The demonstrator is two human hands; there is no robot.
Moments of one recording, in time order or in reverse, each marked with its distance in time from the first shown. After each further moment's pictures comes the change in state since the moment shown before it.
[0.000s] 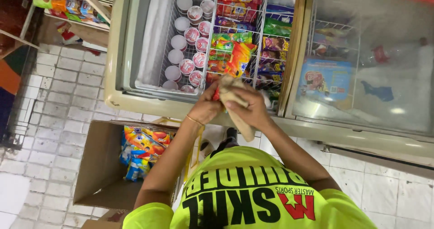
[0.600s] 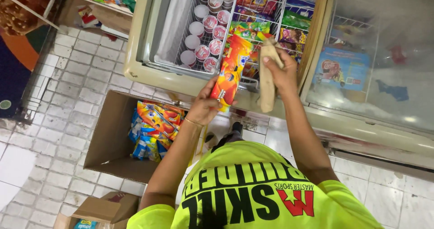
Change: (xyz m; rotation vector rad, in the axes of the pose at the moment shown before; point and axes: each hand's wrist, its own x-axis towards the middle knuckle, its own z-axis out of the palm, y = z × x) left_hand -0.098 0.016 0.045 -0.038 0.116 0.115; right_hand 0.018 0.045 -0.029 -0.058 0.145 0.169
